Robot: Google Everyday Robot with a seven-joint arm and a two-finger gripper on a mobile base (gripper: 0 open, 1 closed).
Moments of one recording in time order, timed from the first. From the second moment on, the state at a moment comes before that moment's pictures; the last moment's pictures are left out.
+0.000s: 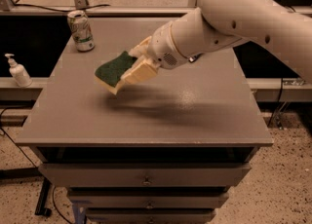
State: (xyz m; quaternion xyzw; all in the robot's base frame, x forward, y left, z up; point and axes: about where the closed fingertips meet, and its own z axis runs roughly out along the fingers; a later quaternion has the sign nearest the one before) arm 0.561 0.048 0.901 -0.60 0.67 0.22 0.38
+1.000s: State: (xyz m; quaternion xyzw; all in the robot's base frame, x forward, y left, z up) arm 0.700 0.104 0.877 -0.66 0.64 0.22 0.34
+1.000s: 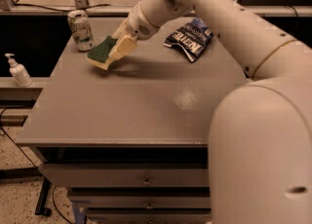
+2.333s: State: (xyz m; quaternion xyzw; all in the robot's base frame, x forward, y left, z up) arm 0.786 0.149 0.900 -0.68 0.60 0.20 0.37
